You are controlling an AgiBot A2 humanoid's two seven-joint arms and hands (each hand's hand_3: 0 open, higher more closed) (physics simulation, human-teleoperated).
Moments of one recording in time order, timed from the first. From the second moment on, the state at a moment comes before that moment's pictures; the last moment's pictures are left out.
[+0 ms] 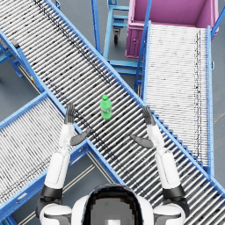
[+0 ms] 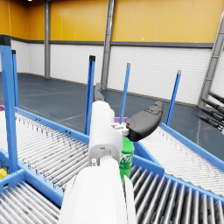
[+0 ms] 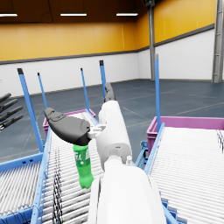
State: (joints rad) left arm 0.29 1.21 0.20 -1.80 1.00 0.10 0.10; right arm 0.29 -1.21 0.20 1.80 1.00 0.10 -0.10
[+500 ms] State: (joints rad) left arm 0.29 1.21 0.20 -1.80 1.00 0.10 0.10; right arm 0.29 -1.21 0.20 1.80 1.00 0.10 -0.10
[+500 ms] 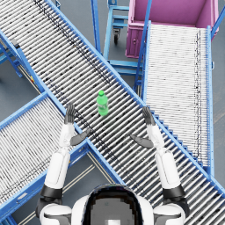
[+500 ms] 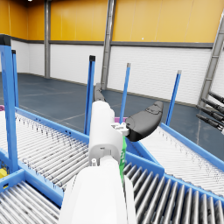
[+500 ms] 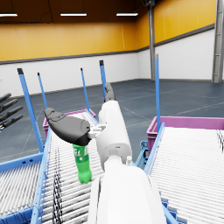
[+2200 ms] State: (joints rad) left arm 0.29 1.21 0.20 -1.80 1.00 0.10 0.10; right arm 0.29 -1.21 0.20 1.80 1.00 0.10 -0.10
